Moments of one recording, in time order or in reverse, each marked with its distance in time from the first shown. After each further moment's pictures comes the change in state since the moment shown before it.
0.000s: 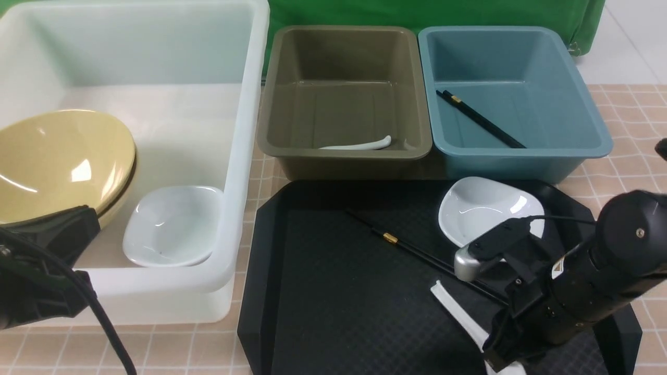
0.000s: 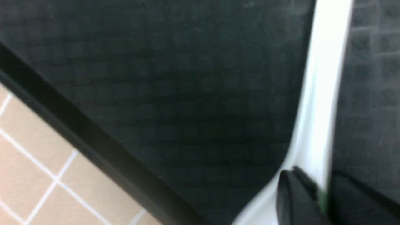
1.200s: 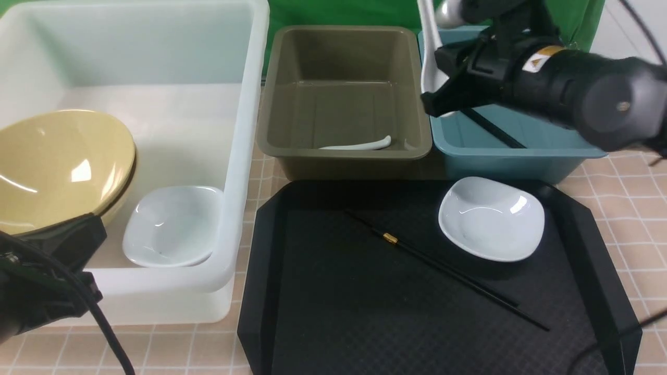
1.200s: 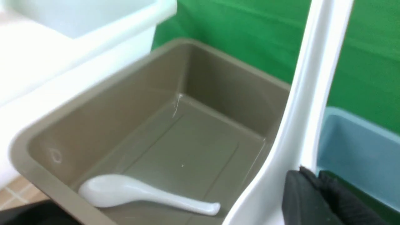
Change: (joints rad) right arm 0.007 0.100 -0.397 -0.018 -0.768 -0.075; left arm 0.000 0.000 0.049 -0.085 -0.043 0.003
